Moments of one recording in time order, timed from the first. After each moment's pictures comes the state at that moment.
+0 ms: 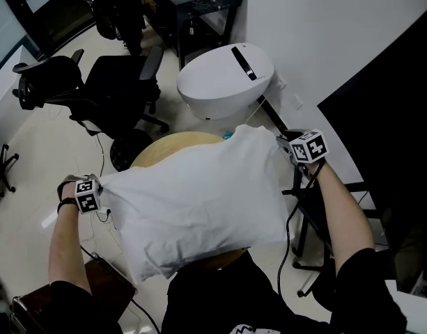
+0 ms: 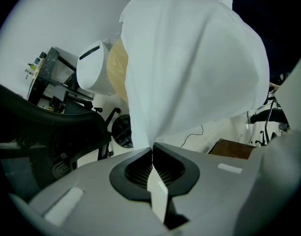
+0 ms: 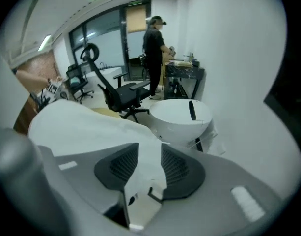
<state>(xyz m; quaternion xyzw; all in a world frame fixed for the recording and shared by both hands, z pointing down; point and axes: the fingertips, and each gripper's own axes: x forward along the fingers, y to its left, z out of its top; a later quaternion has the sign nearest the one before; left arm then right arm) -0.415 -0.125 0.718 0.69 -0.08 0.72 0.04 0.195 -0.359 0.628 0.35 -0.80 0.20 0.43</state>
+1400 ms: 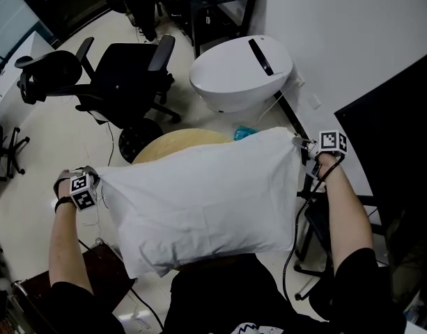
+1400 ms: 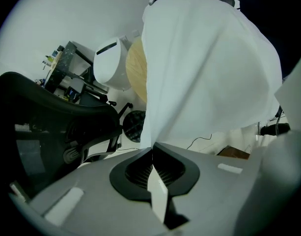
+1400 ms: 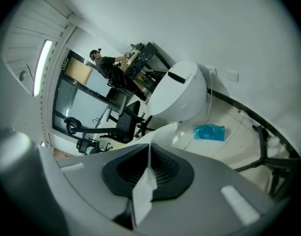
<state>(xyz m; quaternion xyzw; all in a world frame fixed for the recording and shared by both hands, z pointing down) -0.423 -0.143 0.693 0.66 -0.17 0.73 0.05 0.243 -0.392 0.697 0.36 -0.71 0.58 0.19</state>
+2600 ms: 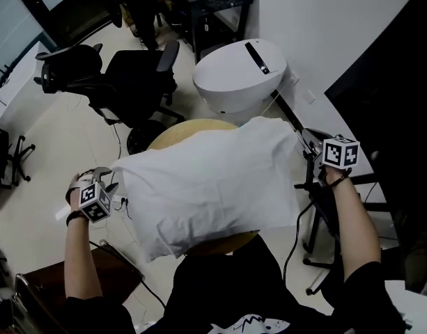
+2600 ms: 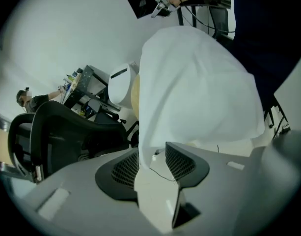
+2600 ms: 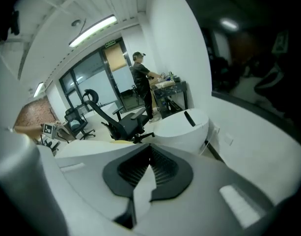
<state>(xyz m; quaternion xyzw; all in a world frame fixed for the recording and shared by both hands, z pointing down) -0.366 -0.084 0.616 0.72 -0.24 0.65 0.00 0.217 -0.304 0.550 0.42 -0.83 0.29 0.23</state>
